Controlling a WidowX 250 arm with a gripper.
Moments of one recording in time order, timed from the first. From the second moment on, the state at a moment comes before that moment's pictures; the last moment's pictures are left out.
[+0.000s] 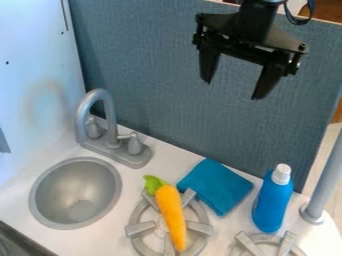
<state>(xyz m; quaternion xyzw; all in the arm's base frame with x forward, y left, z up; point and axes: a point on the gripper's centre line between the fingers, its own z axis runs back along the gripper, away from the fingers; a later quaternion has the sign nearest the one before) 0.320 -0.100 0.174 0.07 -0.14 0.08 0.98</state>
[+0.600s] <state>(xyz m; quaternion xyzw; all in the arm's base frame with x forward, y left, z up) 0.318 -0.062 0.083 0.05 -0.09 0.18 0.98</state>
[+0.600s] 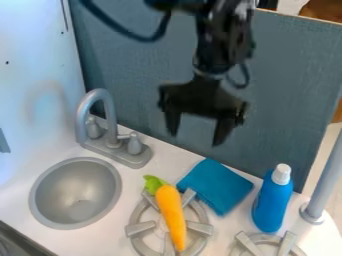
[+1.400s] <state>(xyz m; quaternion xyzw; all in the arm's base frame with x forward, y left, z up) 0.326 -0.037 -0.030 0.04 -0.08 0.38 0.92</state>
